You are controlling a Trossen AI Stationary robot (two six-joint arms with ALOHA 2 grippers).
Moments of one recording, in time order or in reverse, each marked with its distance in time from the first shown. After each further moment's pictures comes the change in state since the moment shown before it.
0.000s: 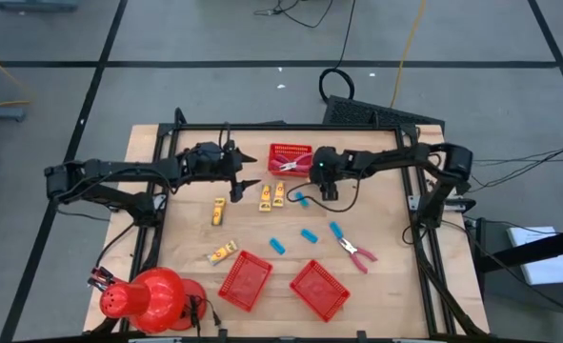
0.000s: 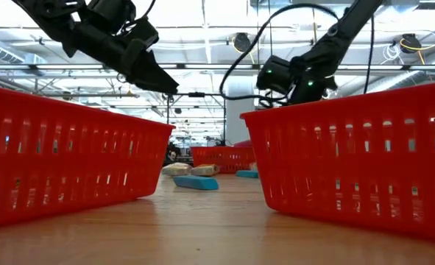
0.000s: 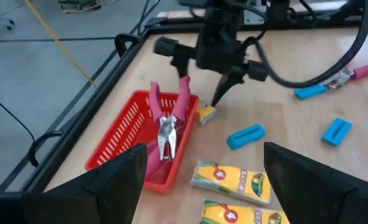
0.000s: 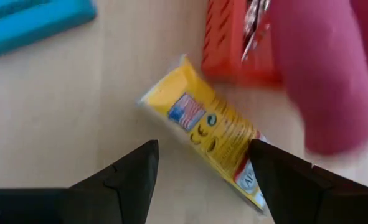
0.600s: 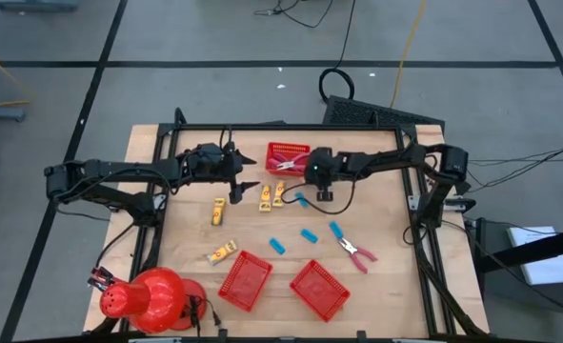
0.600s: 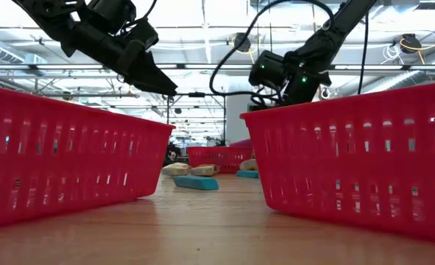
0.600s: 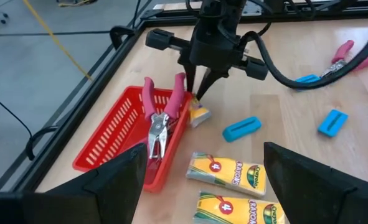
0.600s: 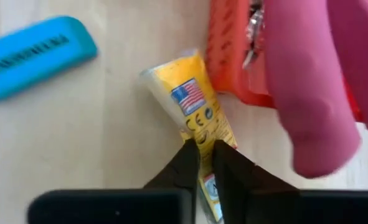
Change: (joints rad) left arm -0.012 -0.002 0.000 -0.024 -0.004 -0.003; right arm 0.066 0.030 0.017 -0.073 0.036 0.076
